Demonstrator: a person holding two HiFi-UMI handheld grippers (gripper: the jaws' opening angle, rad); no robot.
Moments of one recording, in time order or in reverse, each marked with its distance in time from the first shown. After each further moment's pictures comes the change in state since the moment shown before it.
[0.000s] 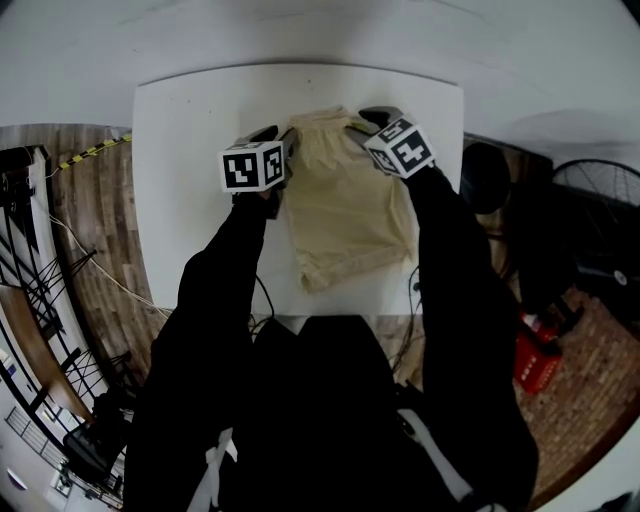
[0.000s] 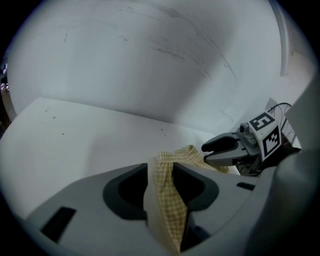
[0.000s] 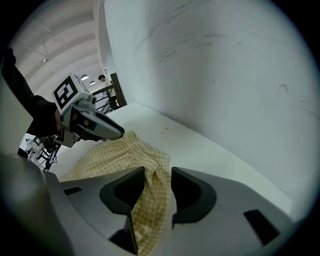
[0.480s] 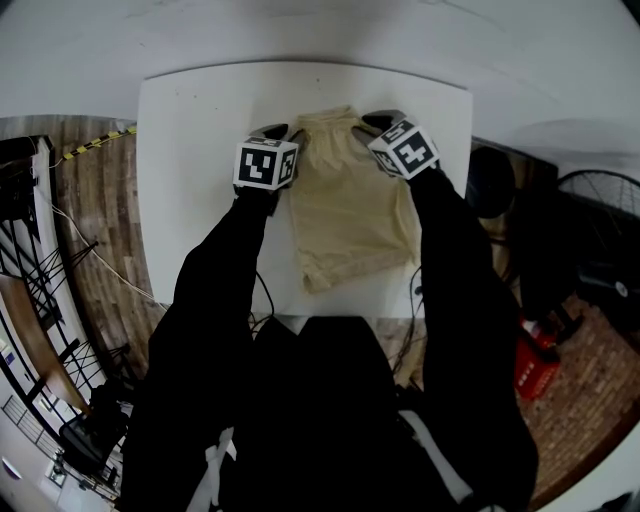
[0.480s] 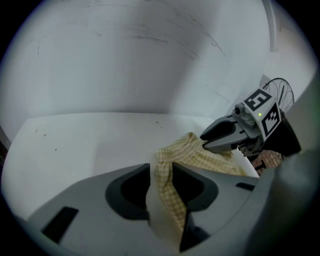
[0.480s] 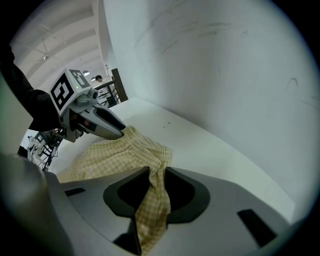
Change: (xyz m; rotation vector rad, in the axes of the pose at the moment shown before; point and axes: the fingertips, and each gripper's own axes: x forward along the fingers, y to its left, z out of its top) left arm 0.012 0.001 -0.011 0.186 0.093 0.022; right arm 0.009 0.001 -0.007 -0.022 0.047 0.008
